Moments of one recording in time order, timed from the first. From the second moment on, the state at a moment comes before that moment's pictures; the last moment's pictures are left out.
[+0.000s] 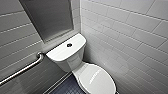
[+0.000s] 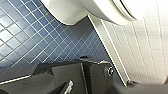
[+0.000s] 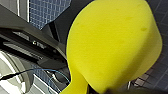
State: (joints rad) left arm 1.04 2.47 -1.69 -0.04 -0.02 -0.05; right arm -1.64 2.38 -1.75 -0.07 0.42 0.16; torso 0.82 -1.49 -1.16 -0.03
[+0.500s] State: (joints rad) left arm 0.94 2.50 -1.71 -0.12 -0.02 -0.06; right arm -1.63 2.38 -1.76 -0.07 0.42 0.16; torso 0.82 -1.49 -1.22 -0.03
